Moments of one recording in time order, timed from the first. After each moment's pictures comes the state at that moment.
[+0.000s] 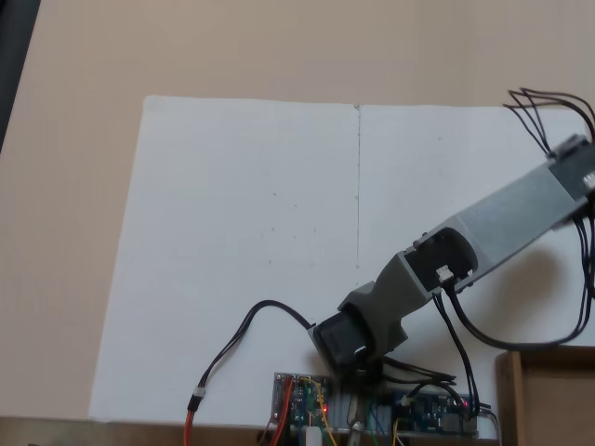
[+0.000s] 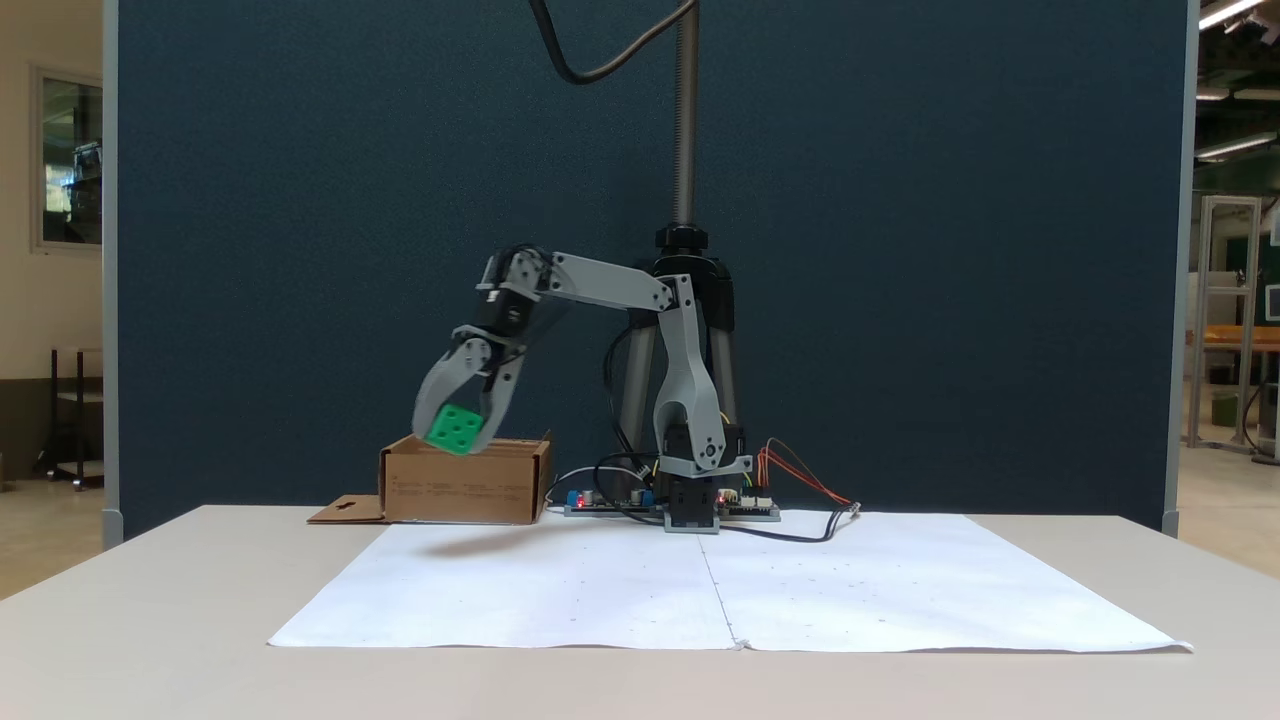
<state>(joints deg) 58.6 76.4 67.3 50.2 11.2</state>
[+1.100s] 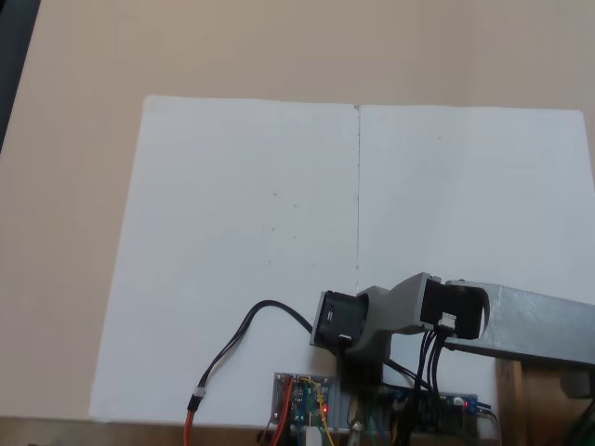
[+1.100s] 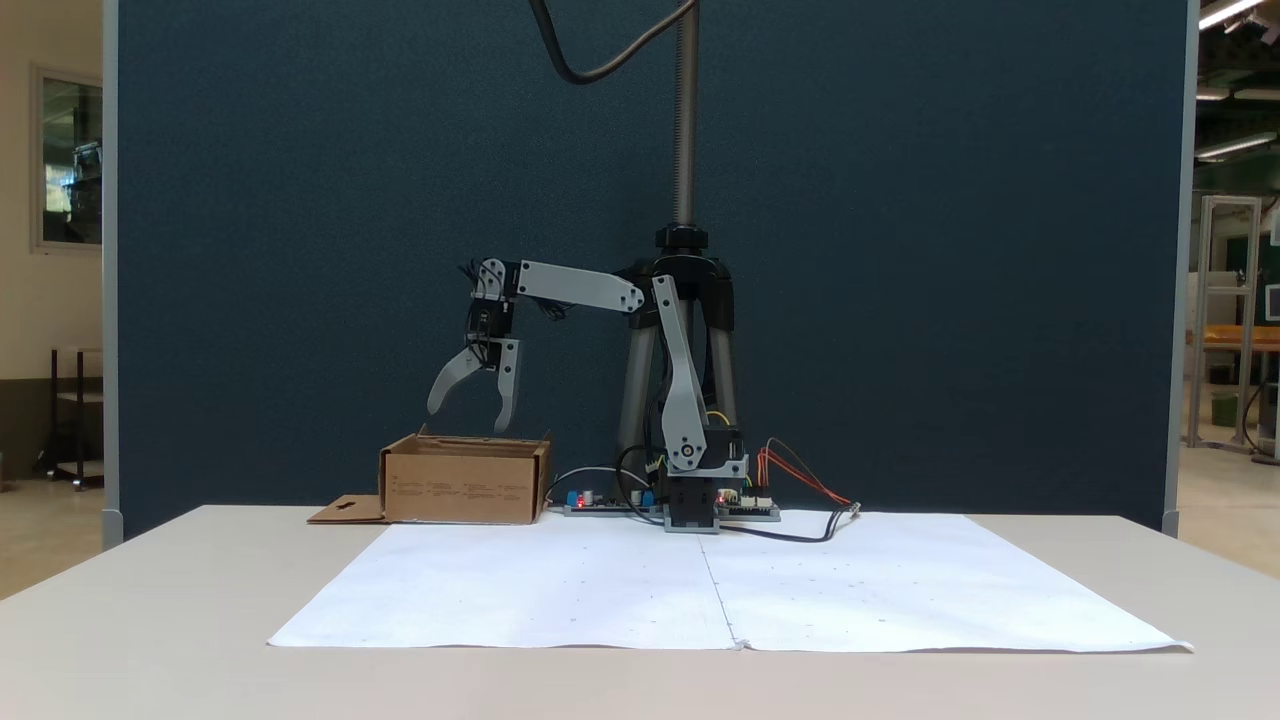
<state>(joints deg) 100.0 75.9 65.6 64.9 -9.9</state>
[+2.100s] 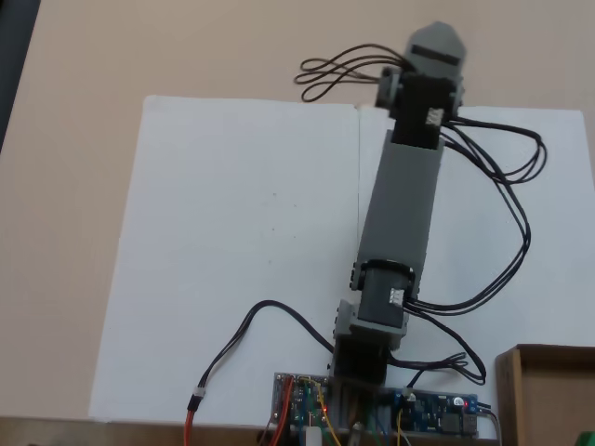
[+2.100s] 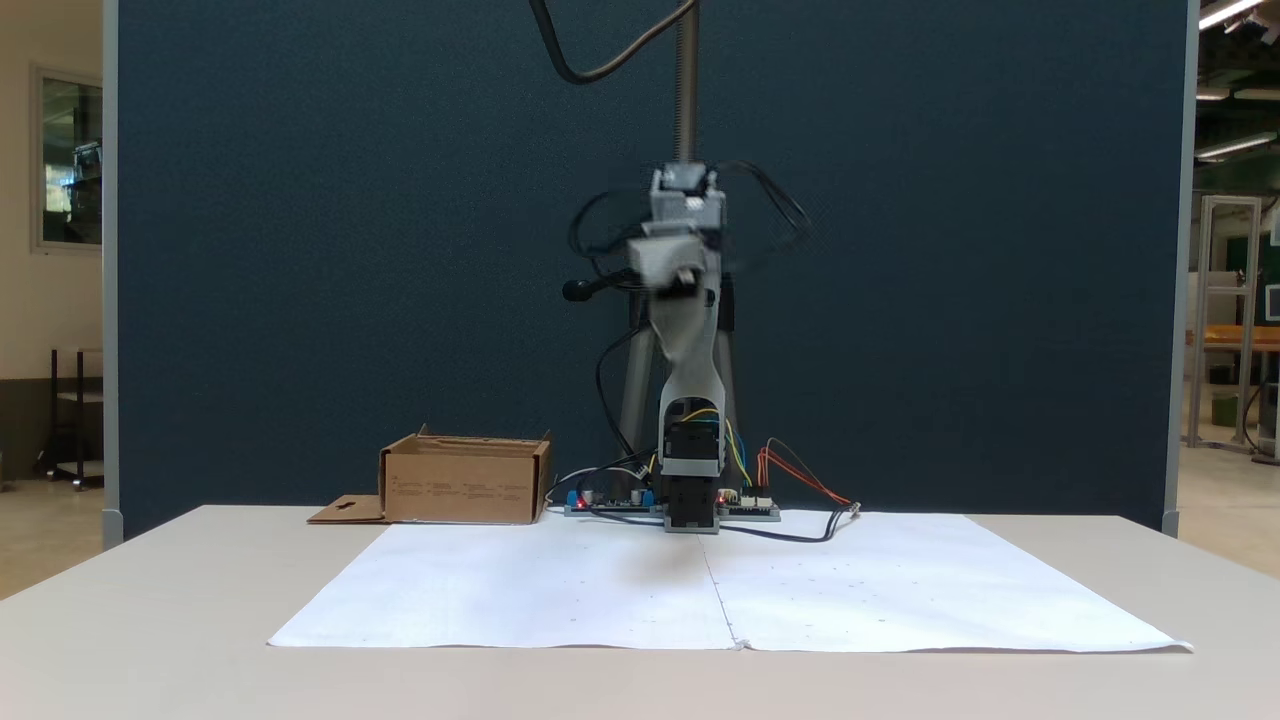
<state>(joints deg) 7.8 94.5 65.7 54.2 7.0</state>
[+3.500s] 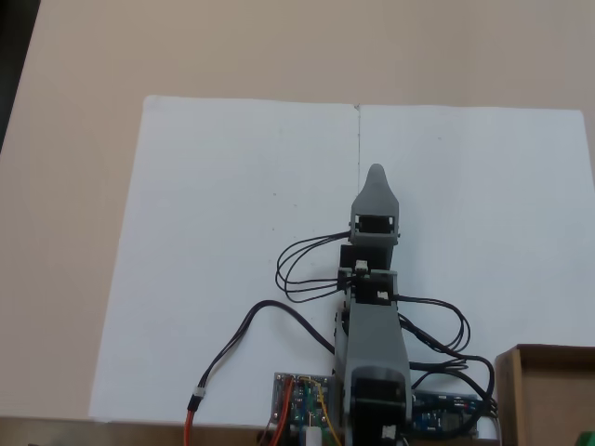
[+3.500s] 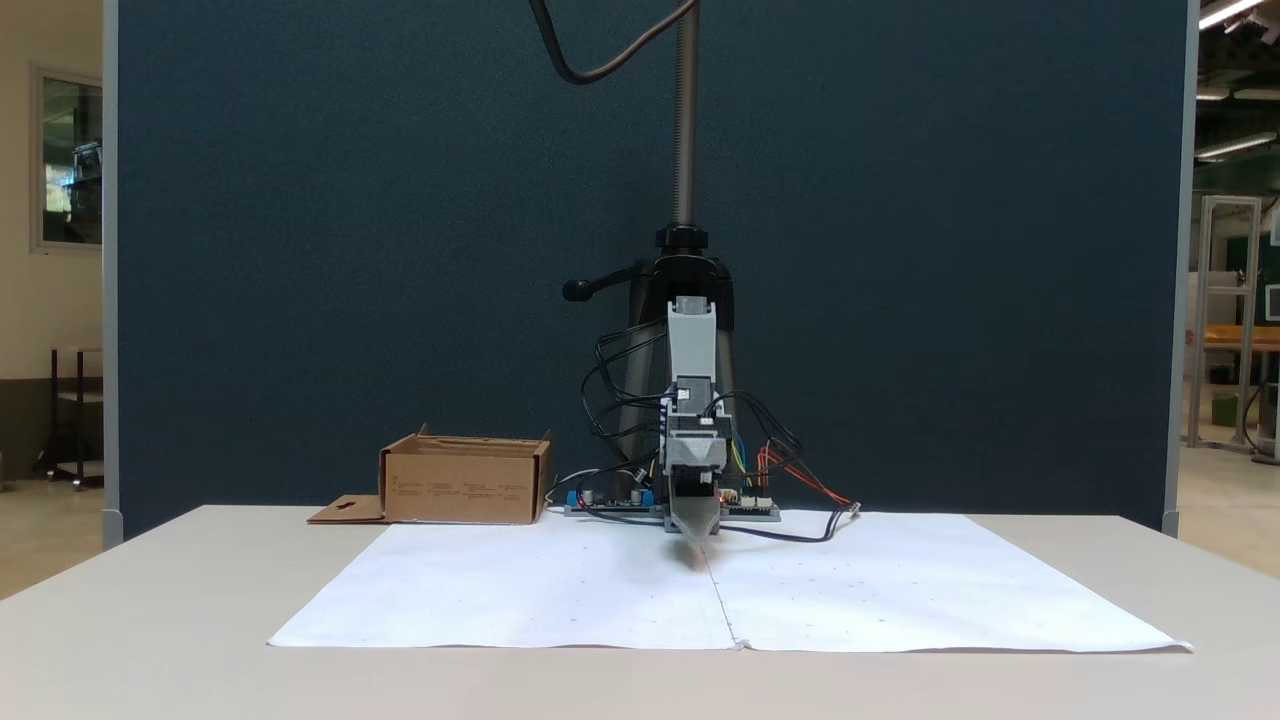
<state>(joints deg) 1.6 129.5 175.3 -47.4 -0.8</state>
